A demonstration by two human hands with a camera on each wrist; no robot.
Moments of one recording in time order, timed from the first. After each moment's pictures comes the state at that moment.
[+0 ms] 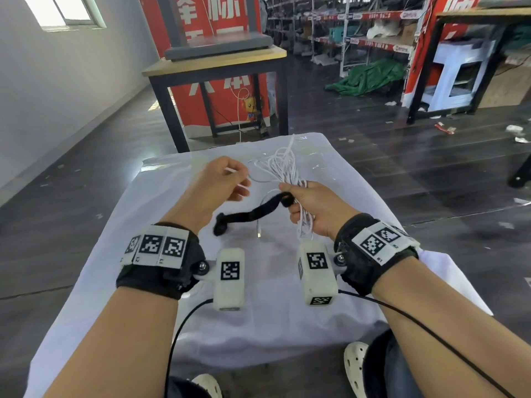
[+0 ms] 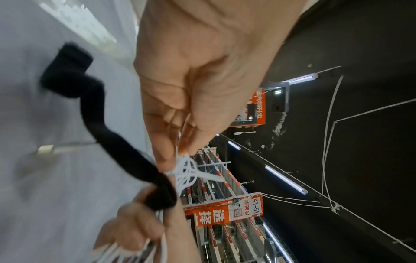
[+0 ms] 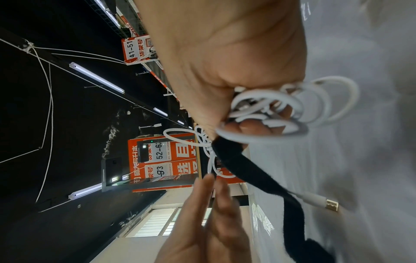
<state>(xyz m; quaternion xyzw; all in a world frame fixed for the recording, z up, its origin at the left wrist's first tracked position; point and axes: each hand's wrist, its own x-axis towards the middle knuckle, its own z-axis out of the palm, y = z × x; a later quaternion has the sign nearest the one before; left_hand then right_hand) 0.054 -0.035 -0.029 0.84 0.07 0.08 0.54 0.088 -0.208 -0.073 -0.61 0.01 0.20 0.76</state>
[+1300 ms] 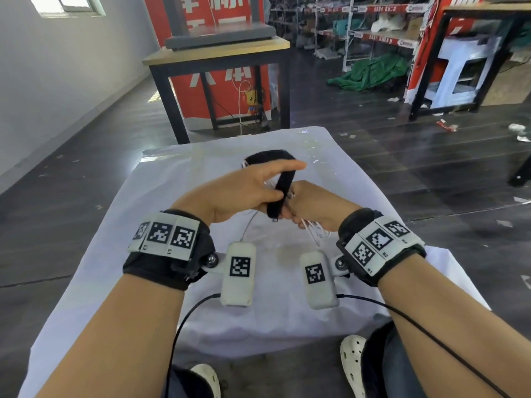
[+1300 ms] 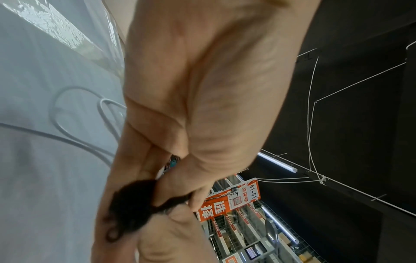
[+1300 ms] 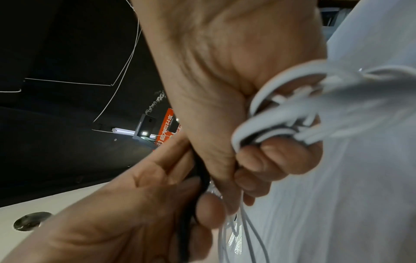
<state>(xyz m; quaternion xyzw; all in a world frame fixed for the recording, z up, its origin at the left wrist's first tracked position) 0.028 -0.067 -0.010 0.85 -0.14 -0.16 0.49 0.071 -0.208 -0.062 -0.85 -0.16 0.20 0.46</state>
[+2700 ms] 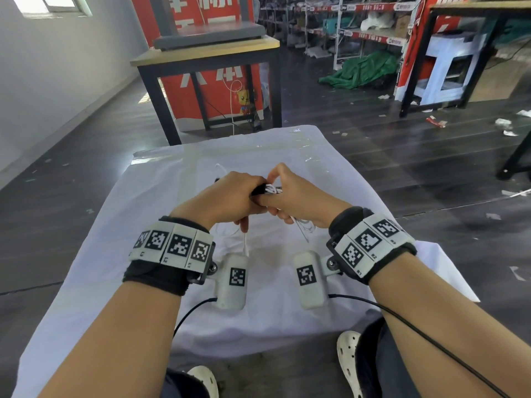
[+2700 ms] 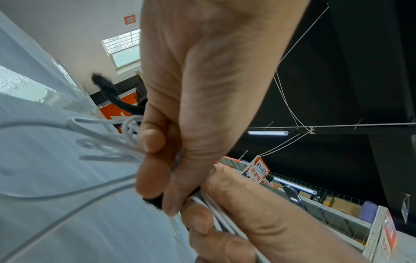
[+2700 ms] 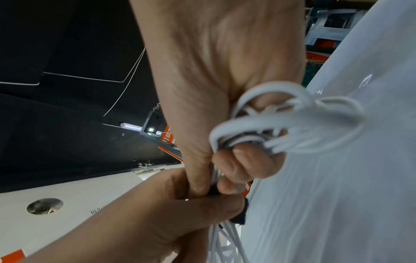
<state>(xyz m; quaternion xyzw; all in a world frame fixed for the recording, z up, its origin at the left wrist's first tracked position) 0.046 -0.057 -0.037 0.96 -0.15 -0.06 0.21 0.071 -0.210 -0.061 -0.82 -0.22 0.16 0.51</state>
